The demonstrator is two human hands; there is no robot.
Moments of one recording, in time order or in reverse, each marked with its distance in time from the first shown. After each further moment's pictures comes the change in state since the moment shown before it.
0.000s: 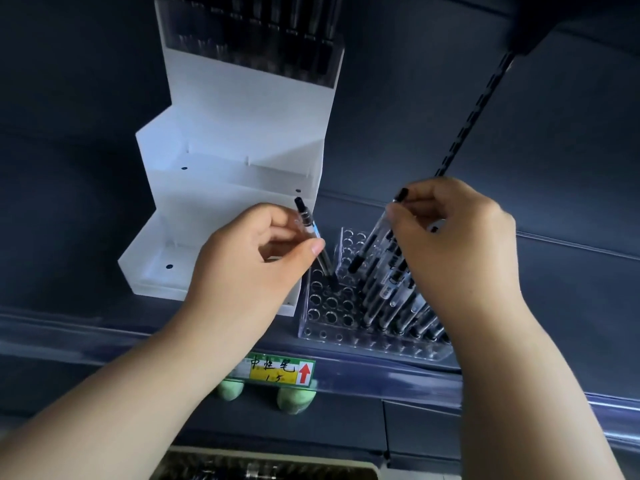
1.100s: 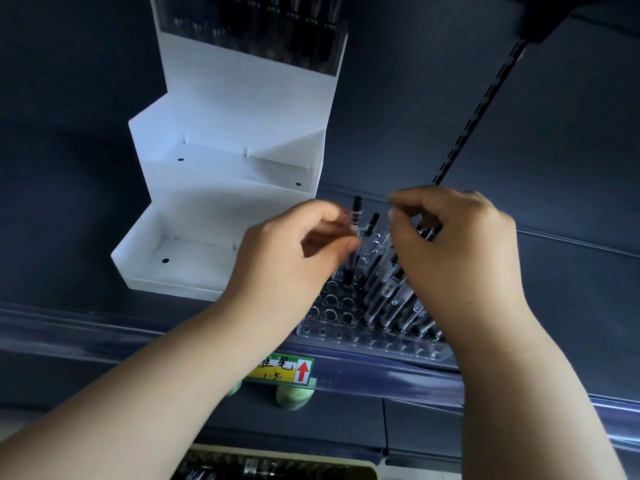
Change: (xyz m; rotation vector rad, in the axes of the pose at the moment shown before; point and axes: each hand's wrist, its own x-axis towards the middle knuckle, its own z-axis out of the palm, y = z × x) left_hand 0.013 -0.005 0.028 0.115 -0.050 0.161; right_hand -0.006 0.000 0.002 -0.080 0.020 -0.109
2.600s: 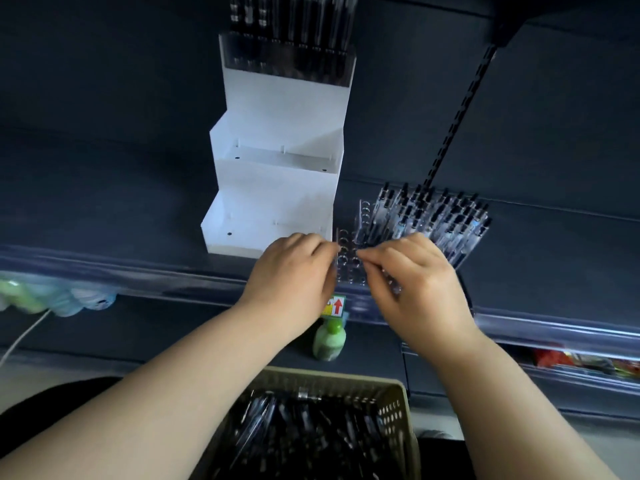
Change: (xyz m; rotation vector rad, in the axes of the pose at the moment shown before) left_hand -0.073 0.001 -0.044 0.867 -0.243 0.337; right_hand -0.096 -0.016 -0.006 0.008 -0.037 -0.440
